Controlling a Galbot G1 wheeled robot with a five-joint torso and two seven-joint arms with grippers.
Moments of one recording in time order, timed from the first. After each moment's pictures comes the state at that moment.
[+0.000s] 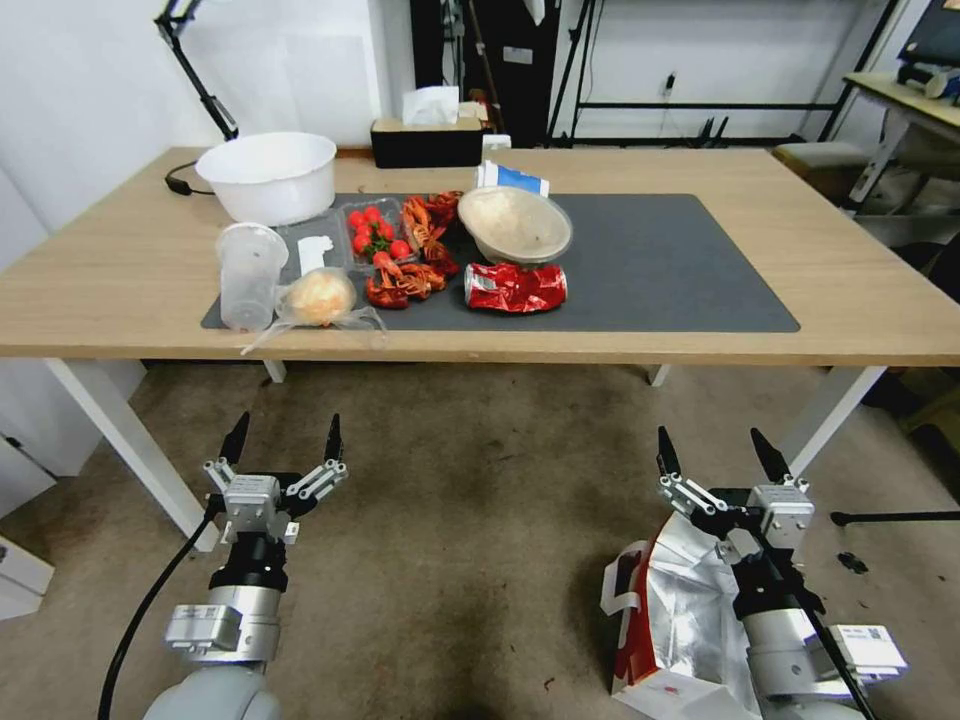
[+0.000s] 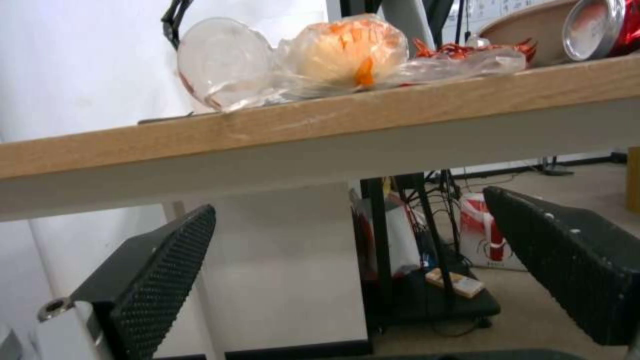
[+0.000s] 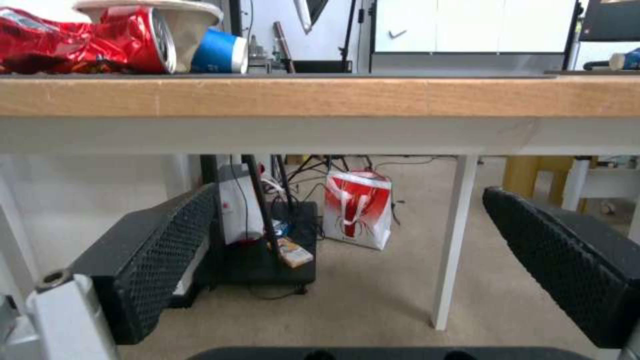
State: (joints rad) left arm 1.76 -1.41 -0.56 -2.24 -0.07 -0.21 -0.09; right arm -1.85 1.51 0.62 2.36 0.12 0.09 -0.03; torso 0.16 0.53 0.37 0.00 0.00
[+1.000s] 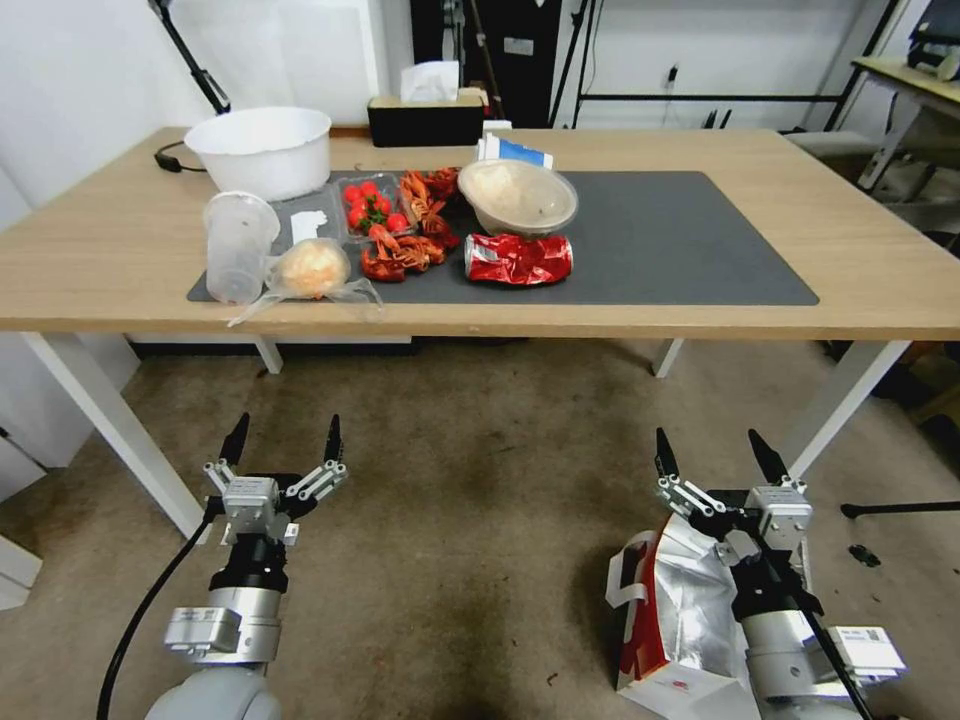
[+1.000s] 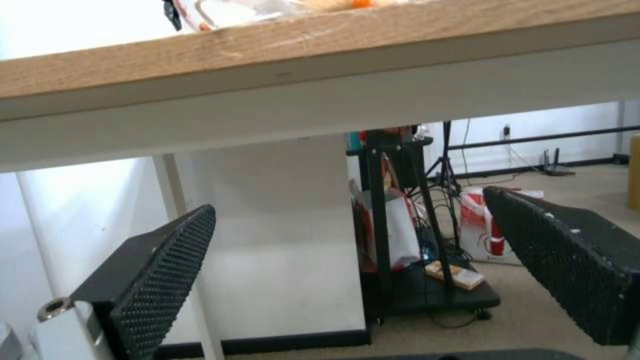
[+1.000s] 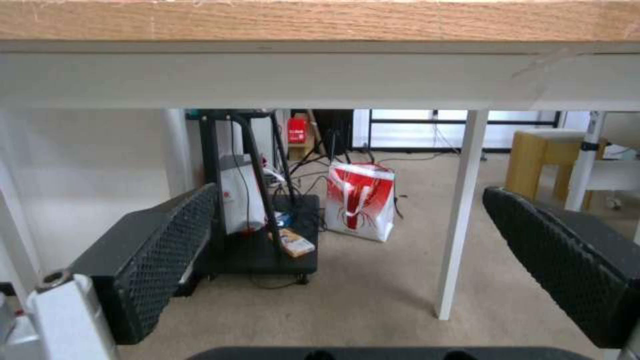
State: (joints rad) left arm 1.76 -1.41 -0.56 -2.24 -0.08 -0.23 -0.09; right arm -1.85 1.51 0.63 2.37 0.11 0.09 -0.04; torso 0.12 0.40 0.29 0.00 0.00
